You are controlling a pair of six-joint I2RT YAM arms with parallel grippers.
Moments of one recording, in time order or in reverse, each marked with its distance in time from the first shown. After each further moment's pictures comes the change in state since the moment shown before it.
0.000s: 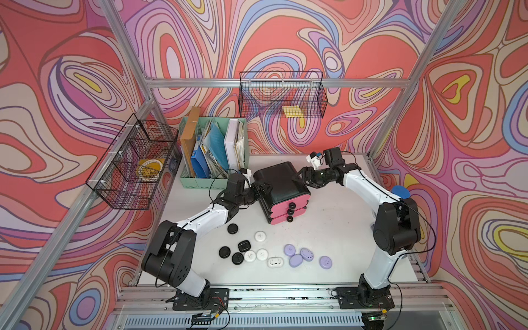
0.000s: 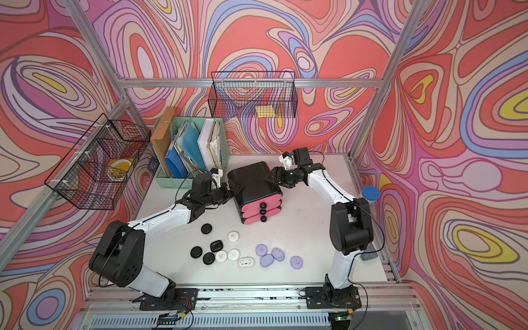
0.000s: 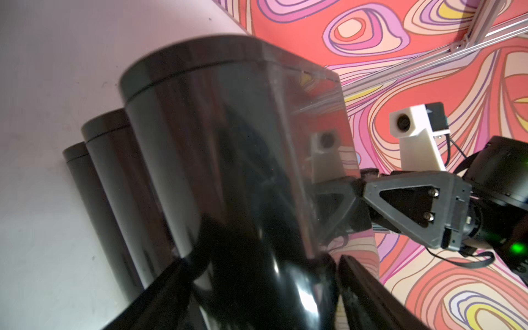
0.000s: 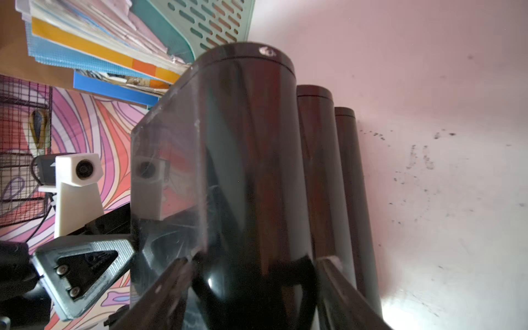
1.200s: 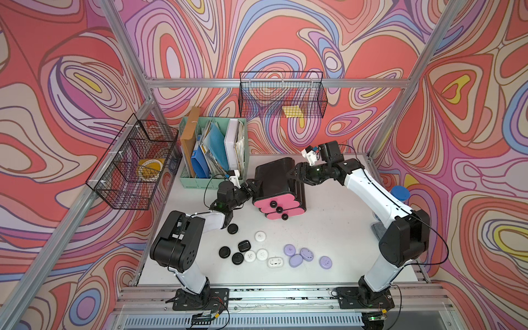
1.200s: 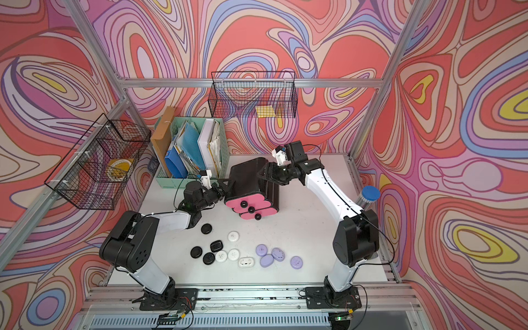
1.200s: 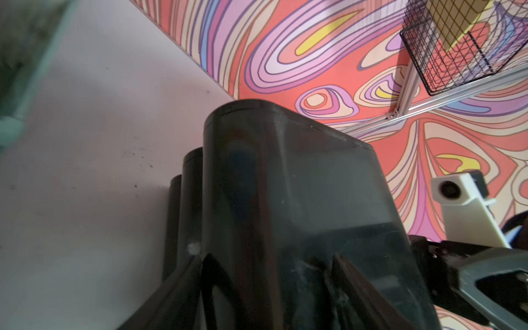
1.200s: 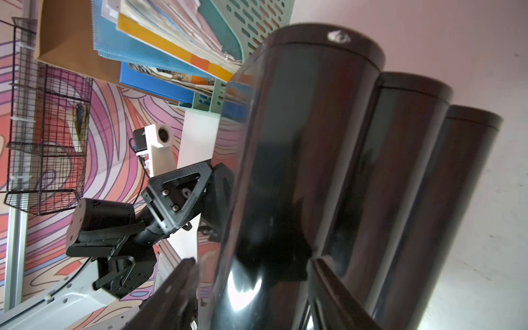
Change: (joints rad) left arm 0.134 0.090 -0.198 0.494 0.018 -0.089; right arm 0.144 -0.104 0.110 -0.101 0.055 0.113
